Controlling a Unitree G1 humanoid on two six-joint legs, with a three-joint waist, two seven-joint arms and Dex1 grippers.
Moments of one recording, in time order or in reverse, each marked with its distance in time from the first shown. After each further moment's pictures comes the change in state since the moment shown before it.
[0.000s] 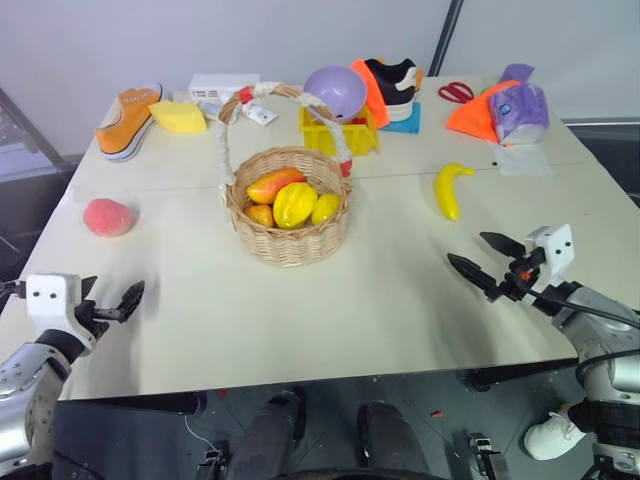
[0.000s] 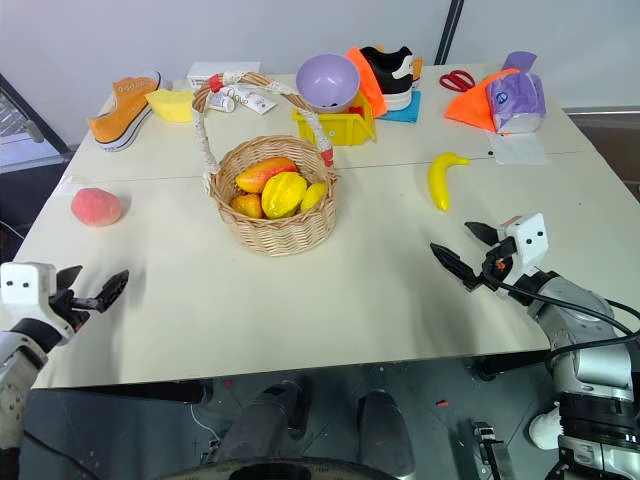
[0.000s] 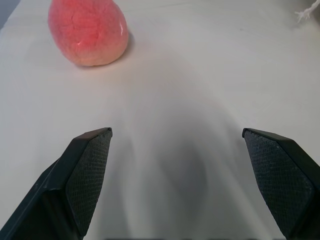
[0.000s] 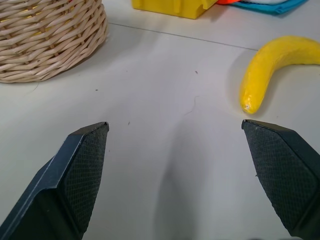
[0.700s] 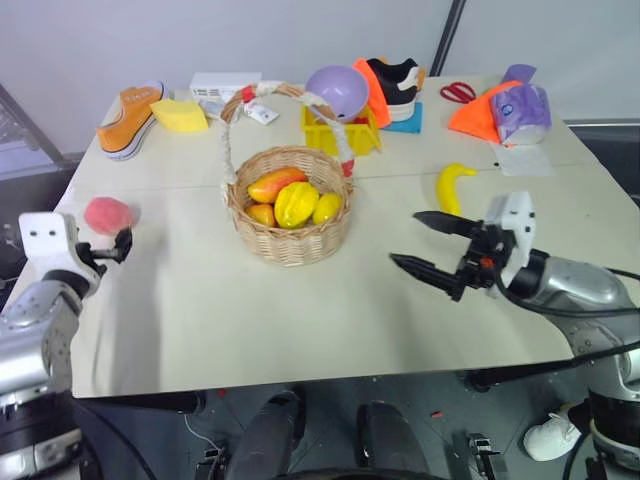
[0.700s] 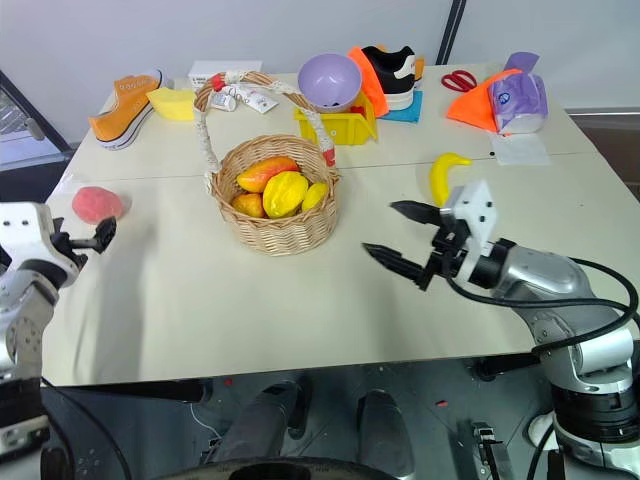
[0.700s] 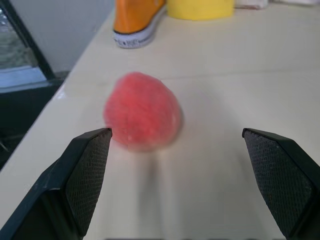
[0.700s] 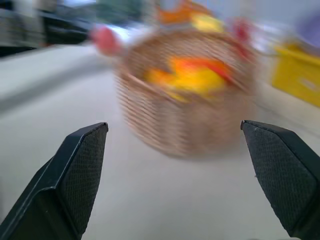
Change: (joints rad) left arm -0.427 0.022 -0.047 0.117 0.082 0.184 0.271; right arm -0.153 -0.054 0.143 -0.539 0.287 0.373 0.001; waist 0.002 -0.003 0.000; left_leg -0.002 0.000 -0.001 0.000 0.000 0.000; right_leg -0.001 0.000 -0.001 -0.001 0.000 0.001
